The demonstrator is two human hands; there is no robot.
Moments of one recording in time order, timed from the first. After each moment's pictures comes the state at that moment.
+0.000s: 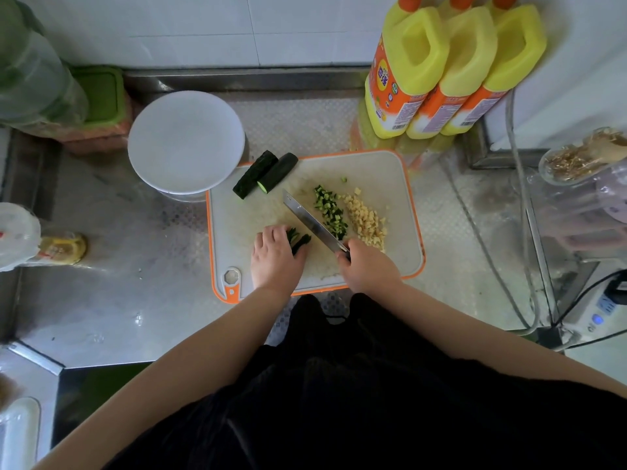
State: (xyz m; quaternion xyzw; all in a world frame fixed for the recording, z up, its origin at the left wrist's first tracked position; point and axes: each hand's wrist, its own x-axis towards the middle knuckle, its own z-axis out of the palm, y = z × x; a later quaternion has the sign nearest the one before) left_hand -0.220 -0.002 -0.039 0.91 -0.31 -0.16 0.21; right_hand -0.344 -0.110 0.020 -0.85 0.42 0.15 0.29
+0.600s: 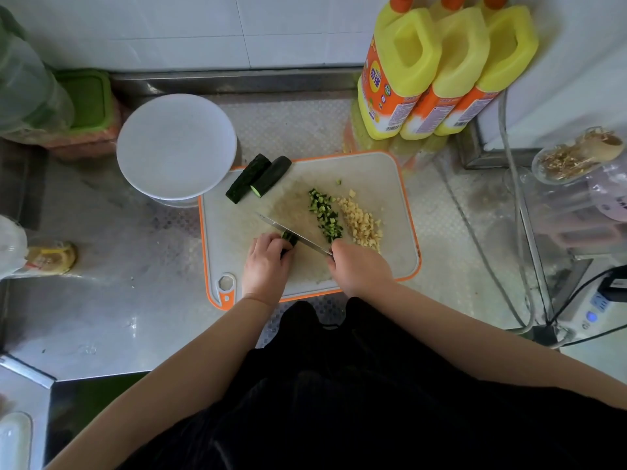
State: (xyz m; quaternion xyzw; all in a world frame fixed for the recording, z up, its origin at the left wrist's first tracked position) left_hand -0.210 0.011 -0.053 0.85 -0.39 -0.12 0.32; right_hand -0.333 -0.113 0.023 -0.89 0.35 0.19 0.21
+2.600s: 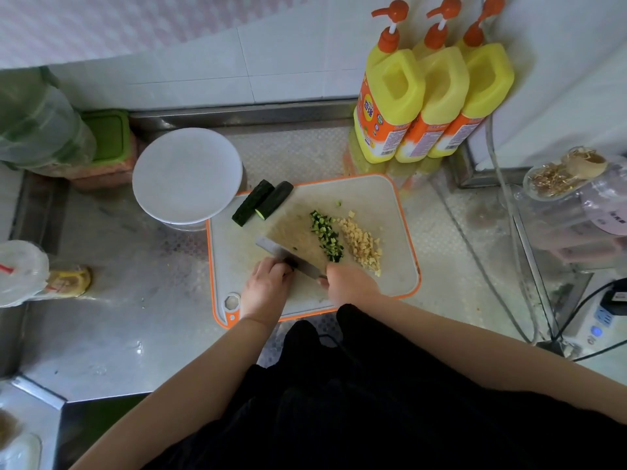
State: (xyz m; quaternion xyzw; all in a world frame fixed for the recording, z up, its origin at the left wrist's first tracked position) left_hand -0.205 0.019 -0.047 0.86 -0.43 -0.11 0.26; right_hand -0.316 -0.110 0.020 -0.84 0.38 0.26 0.28
